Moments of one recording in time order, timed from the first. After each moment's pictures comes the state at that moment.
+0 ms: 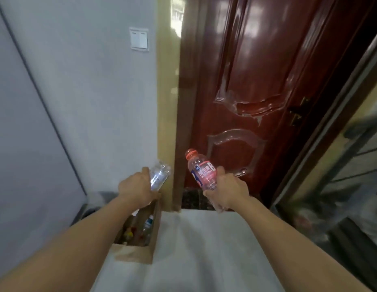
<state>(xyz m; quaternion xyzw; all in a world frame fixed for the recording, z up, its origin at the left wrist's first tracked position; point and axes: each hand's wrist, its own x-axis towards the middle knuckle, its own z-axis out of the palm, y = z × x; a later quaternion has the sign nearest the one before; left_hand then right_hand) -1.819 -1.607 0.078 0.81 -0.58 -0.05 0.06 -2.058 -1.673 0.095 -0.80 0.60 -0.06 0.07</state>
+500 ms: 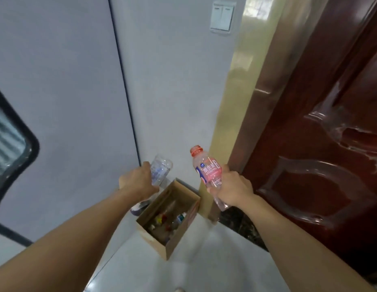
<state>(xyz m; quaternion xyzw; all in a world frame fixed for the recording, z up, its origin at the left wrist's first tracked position) -1.761 -1.678 0.038 0.94 -0.32 -0.06 0.05 -1.944 -1.853 0.056 -0.92 0.39 0.00 0.11</state>
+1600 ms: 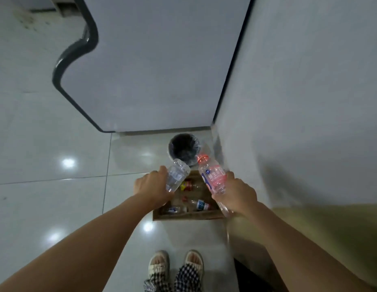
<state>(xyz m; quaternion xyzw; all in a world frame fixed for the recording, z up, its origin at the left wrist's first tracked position) -1.686 -1.831 -0.161 0.97 0.08 -0.21 0.09 -1.661 -2.060 -0.161 -0.95 -0.01 0.29 0.13</state>
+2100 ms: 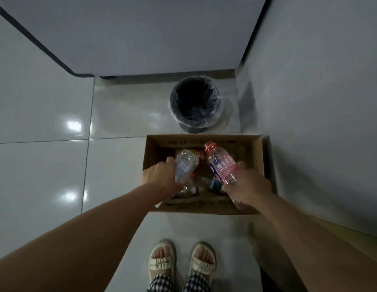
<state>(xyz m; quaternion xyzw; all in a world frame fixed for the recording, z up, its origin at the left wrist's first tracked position) -1.663 -1.839 -0.474 0.94 0.11 -0.30 0.09 -1.635 -2.060 -0.480 -0.94 -0.01 0.34 0.11</state>
